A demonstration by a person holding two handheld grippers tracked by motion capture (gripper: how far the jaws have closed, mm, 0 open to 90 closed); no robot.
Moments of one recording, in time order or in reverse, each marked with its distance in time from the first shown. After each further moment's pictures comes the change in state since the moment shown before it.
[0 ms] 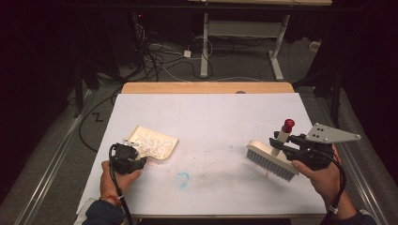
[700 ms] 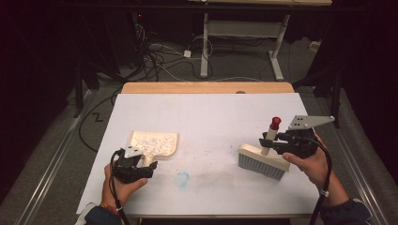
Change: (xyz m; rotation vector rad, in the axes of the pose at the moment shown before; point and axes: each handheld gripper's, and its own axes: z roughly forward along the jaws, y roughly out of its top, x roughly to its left) left arm -0.024 -0.016 -0.021 -0.209 -0.066 0.138; right arm -0.026 0.002 0.042 0.170 0.135 0.048
